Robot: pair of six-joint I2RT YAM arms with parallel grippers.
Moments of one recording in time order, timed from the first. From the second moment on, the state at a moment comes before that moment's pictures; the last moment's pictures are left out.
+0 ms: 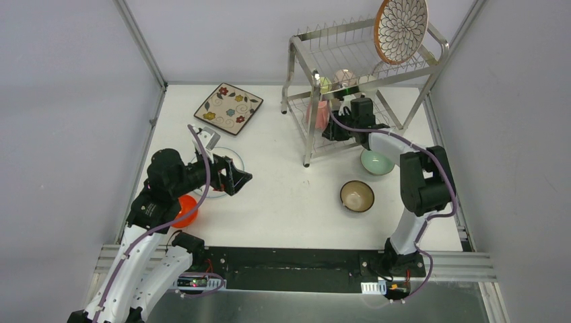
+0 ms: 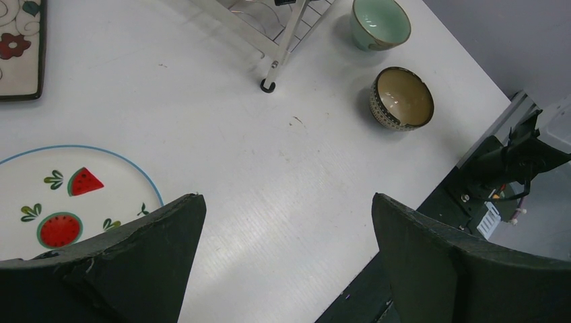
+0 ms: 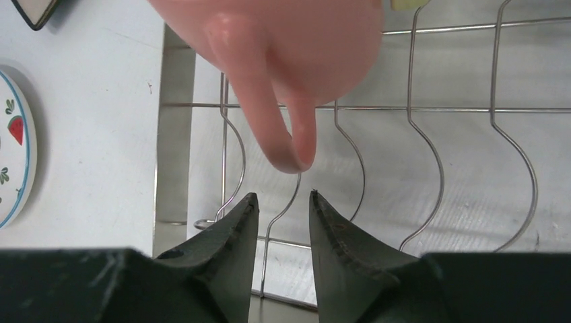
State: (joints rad) left arm -0.33 0.60 0.81 -0.44 0.46 -0.24; right arm 0.30 1.79 1.17 -0.06 -0.33 0.18
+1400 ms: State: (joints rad) left arm -0.33 0.63 0.81 -0.44 0.43 -0.23; right arm 0.30 2.02 1.39 0.00 -0.45 0.16
